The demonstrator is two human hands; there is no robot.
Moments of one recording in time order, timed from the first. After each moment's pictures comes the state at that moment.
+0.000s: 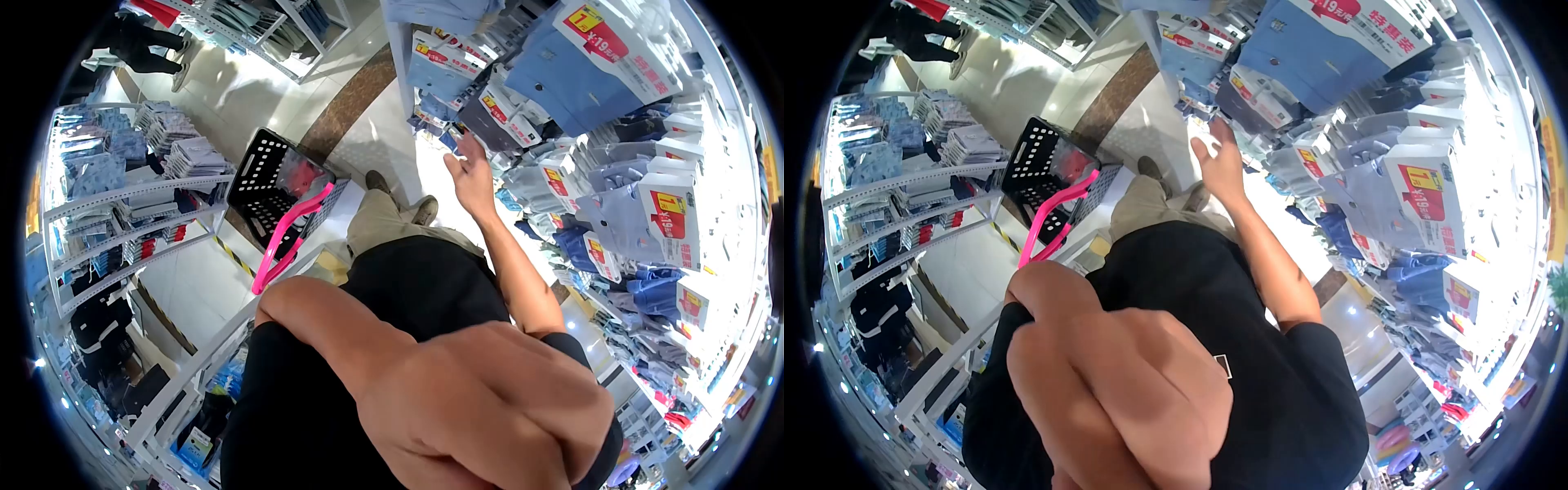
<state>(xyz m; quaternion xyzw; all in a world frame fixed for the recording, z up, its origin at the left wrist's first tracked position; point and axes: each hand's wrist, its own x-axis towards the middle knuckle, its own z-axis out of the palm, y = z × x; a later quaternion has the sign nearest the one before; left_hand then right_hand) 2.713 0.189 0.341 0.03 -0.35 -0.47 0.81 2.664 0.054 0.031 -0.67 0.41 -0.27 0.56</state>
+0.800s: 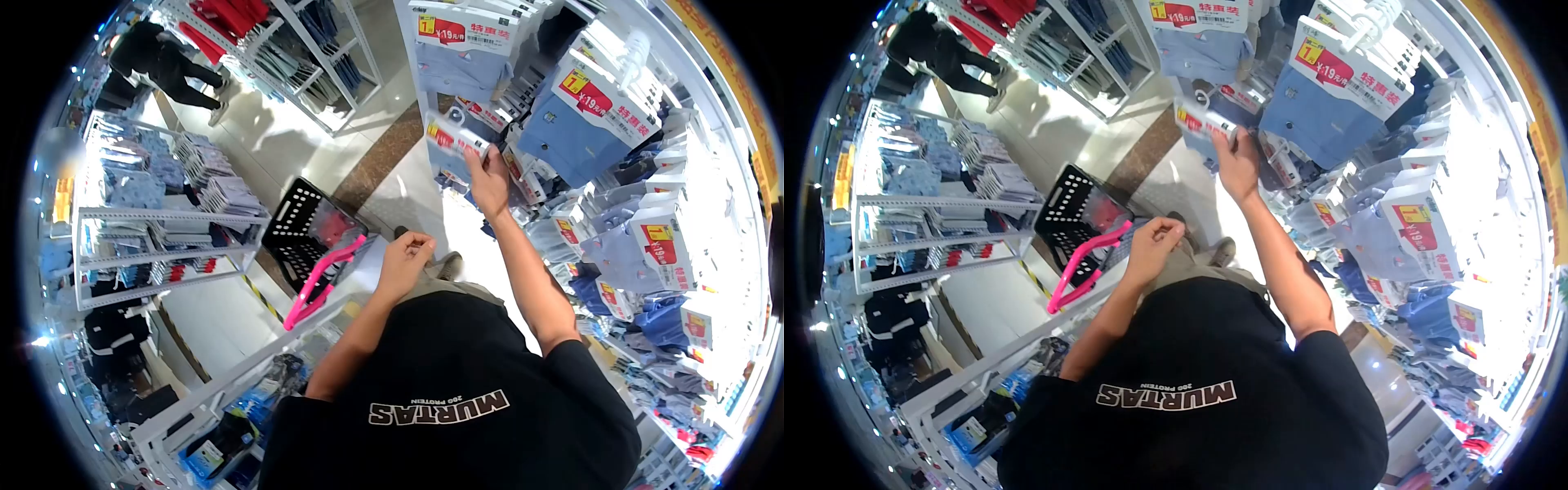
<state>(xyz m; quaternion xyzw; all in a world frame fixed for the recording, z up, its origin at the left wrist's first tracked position) 2.792 0.222 0.088 0.67 -0.21 -0.42 0.58 2.741 -0.014 0.050 -0.67 0.36 -0.38 0.53</state>
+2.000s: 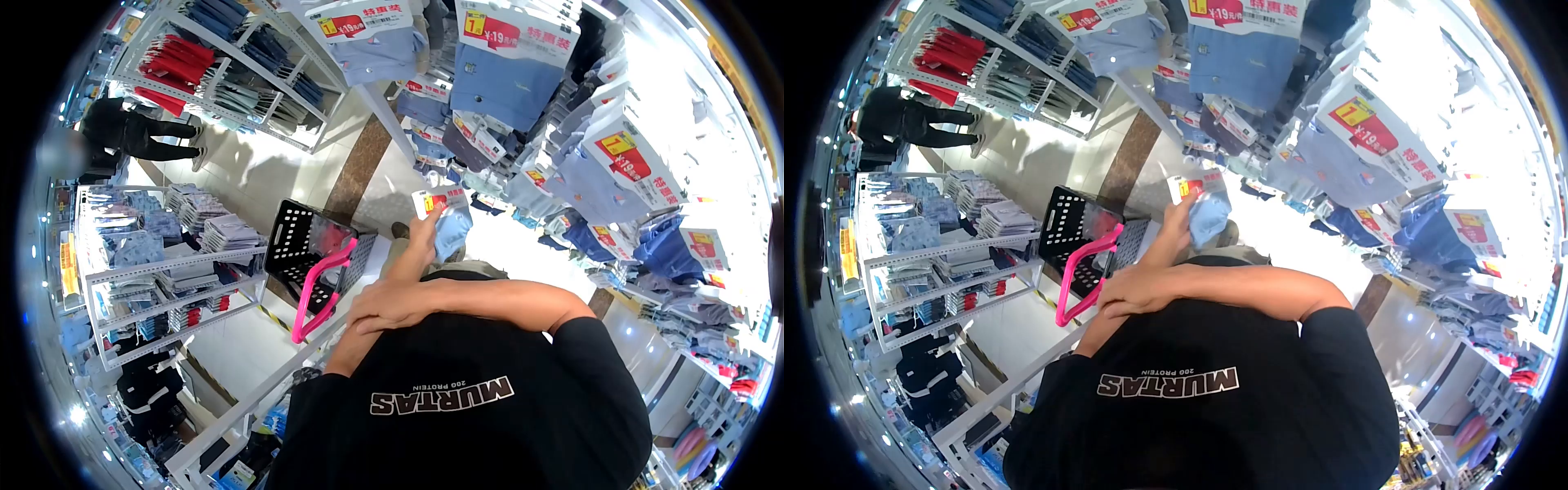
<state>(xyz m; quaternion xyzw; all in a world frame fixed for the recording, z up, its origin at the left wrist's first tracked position) 2.743 0.153 -0.028 0.51 0.06 -0.60 0.61 2.696 0.185 0.131 -0.77 -0.21 -0.02 0.60</state>
